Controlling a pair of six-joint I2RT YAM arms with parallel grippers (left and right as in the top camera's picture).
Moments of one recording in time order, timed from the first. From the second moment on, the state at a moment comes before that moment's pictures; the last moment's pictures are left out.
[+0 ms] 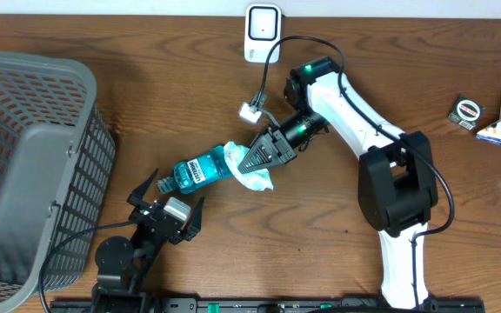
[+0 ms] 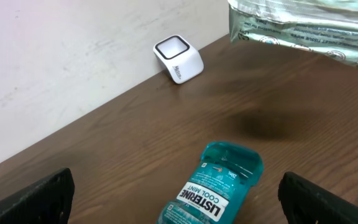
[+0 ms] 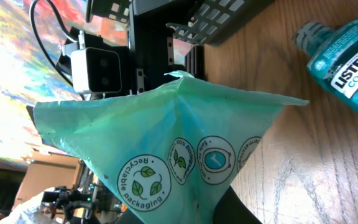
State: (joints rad) left arm -0.10 0.10 0.03 -0.10 0.34 0.41; right arm 0.43 2.22 1.83 -1.70 -1.27 -1.02
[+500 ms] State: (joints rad) left arm -0.10 0.10 0.03 -0.10 0.34 0.41; right arm 0.43 2.22 1.83 -1.49 -1.08 -0.95
